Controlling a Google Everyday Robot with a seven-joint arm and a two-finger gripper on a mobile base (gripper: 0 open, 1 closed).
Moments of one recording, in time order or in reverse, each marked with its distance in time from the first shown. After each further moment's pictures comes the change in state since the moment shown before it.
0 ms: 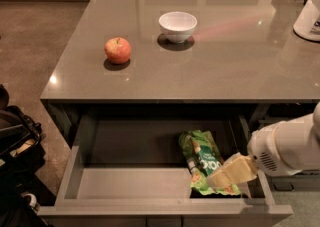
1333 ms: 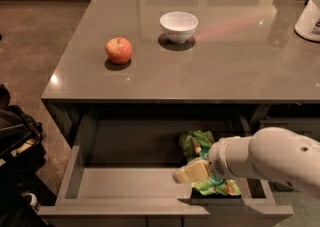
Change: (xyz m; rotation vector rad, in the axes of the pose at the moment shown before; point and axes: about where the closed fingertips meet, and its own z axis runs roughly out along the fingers) arm -0.023 0.015 0.112 0.004 -0.132 0.069
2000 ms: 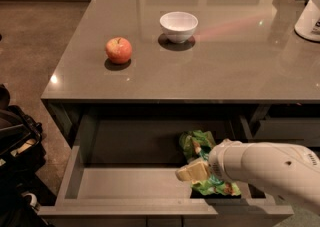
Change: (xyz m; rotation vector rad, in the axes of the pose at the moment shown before) arm 0.010 -0.023 0.022 0.110 -0.026 0.011
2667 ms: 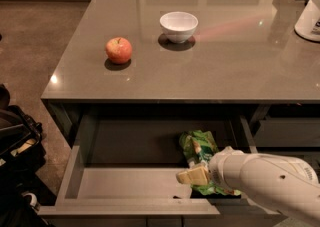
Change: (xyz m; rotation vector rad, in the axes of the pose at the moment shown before) arm 0.019 -0.004 0.015 0.036 -0.024 0.072
